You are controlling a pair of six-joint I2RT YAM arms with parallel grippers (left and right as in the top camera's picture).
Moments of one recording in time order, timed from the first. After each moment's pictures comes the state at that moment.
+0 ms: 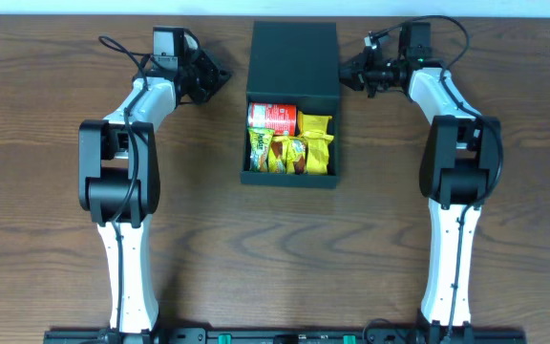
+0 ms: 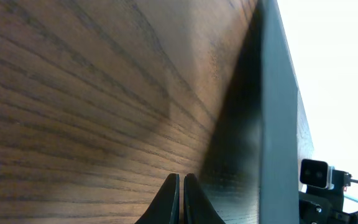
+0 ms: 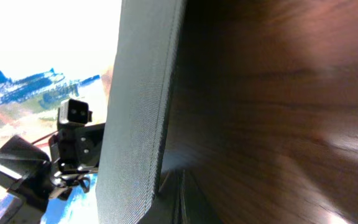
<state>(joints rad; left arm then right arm) -0.07 2.37 1.72 -0.21 0.57 -0.91 0.00 2.62 2.06 -0.38 -1.03 0.71</state>
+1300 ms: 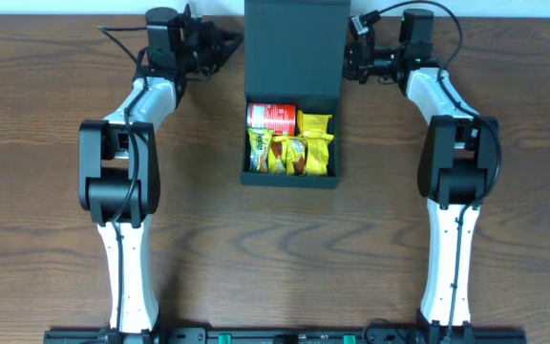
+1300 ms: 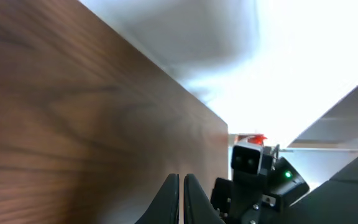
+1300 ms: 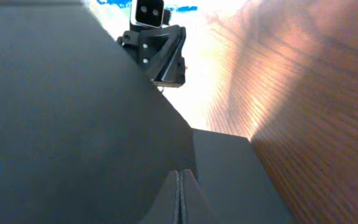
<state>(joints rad) -0.07 2.37 1.72 0.24 0.80 -1.06 0.01 2.62 2.06 -0.08 -1.51 0.72</state>
